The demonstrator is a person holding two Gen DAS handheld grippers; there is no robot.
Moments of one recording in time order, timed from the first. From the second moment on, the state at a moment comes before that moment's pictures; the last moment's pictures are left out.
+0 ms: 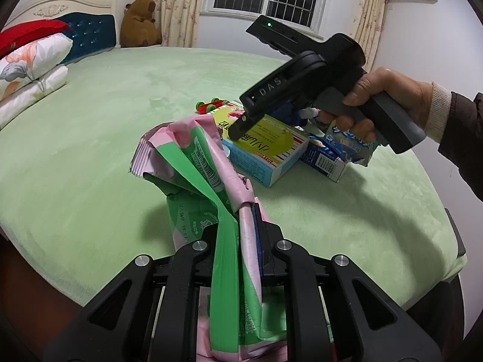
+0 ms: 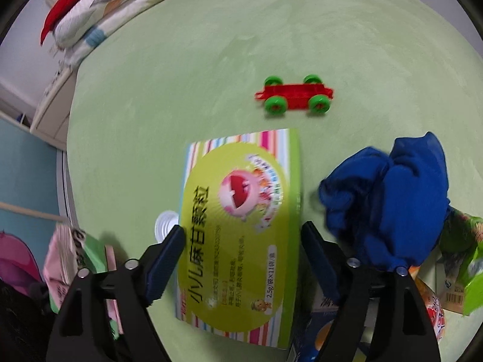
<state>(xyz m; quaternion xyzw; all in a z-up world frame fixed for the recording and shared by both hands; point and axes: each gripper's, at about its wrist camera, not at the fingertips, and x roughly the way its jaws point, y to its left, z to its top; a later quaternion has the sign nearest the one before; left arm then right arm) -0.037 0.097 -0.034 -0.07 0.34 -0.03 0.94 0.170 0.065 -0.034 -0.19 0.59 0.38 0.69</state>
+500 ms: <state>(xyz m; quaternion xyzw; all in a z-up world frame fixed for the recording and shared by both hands) -0.050 0.106 -0.035 -0.08 0.35 -0.01 0.93 0.126 0.081 -0.063 -0.27 0.56 0.32 0.71</state>
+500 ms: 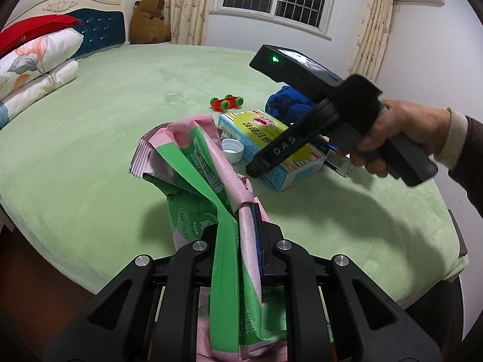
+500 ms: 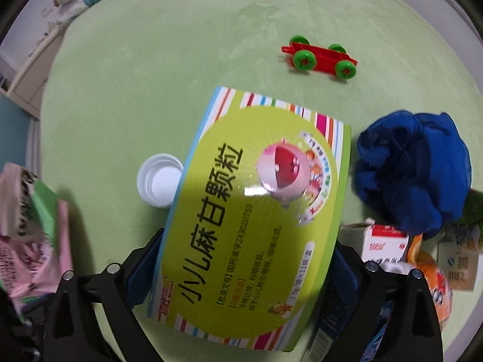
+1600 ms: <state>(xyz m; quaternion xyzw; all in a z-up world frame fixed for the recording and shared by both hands) -0.120 0.025 -0.038 -0.02 0.36 -0.07 0.93 -0.106 -0.144 -0.058 -0.03 0.46 0.27 0.85</state>
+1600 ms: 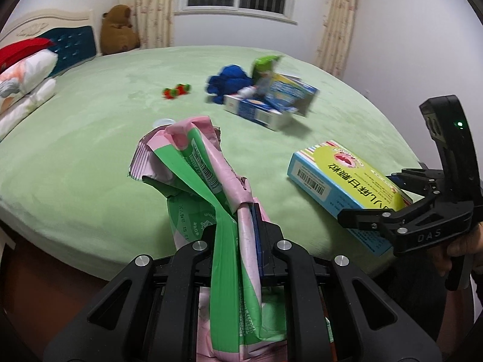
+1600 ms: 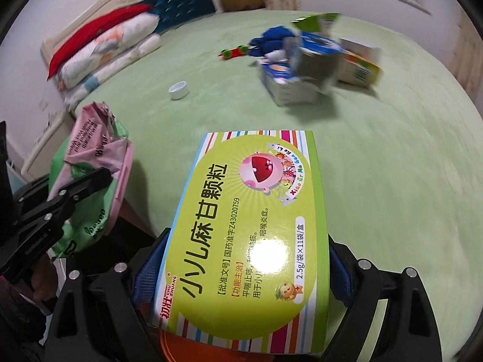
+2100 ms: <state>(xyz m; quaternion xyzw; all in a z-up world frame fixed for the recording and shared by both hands) -0.173 -0.034 -0.067 0.03 0.41 -0.14 0.90 -0.216 -0.212 -0.066 0.04 0.46 0.27 0.85</state>
